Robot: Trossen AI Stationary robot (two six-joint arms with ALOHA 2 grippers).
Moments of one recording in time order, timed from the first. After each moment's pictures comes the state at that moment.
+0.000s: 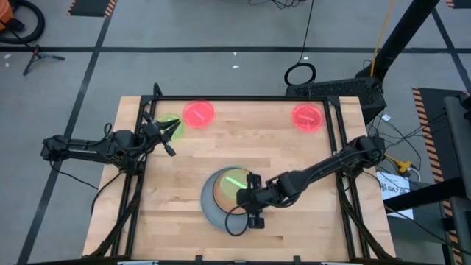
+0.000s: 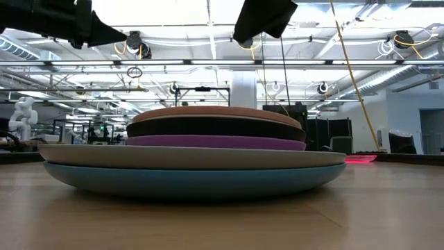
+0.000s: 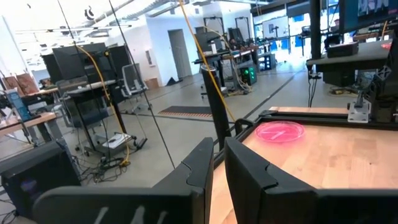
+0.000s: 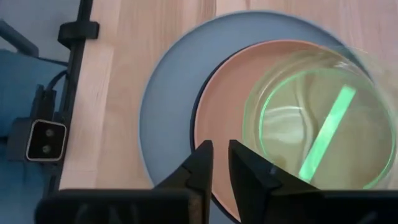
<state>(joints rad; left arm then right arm) -0.03 0.41 0.29 0.22 -0.64 0.25 0.40 1.82 1.49 -0.63 0.10 0.37</state>
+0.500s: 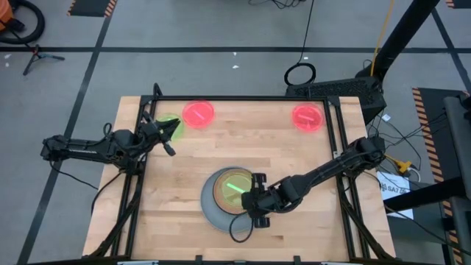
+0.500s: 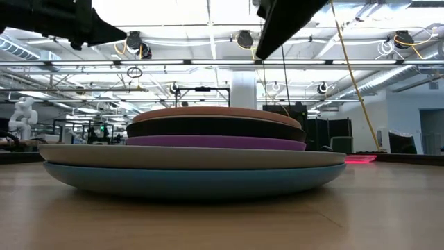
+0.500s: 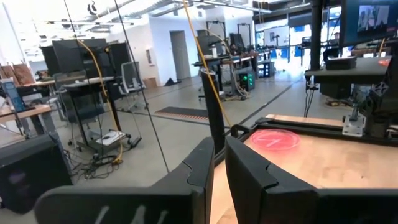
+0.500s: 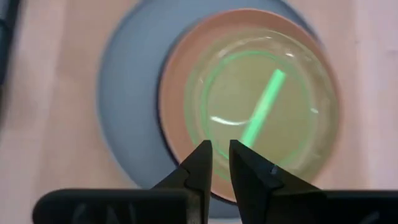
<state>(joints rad) -0.03 0.41 0.29 0.24 -0.64 0.19 0.45 1.82 1.49 -0.77 0.25 0.32</state>
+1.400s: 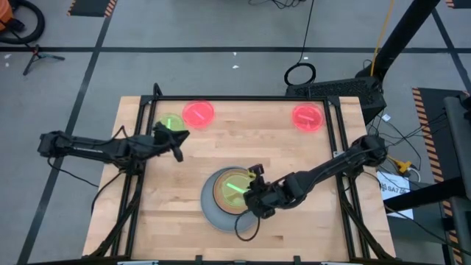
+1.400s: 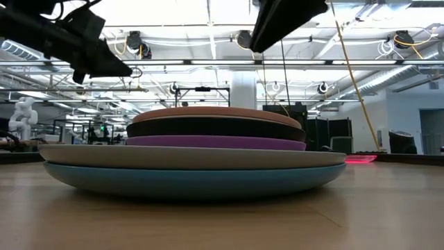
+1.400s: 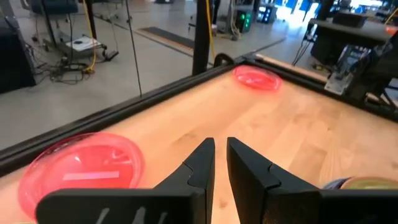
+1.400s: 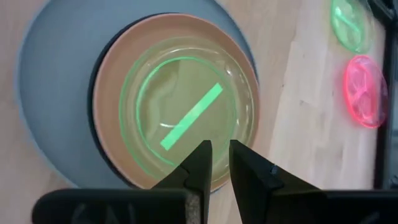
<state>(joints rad) -0.03 0.59 0.29 0.03 -0.60 -0.32 0.43 1.76 1.45 -0.77 0.42 -0.08</state>
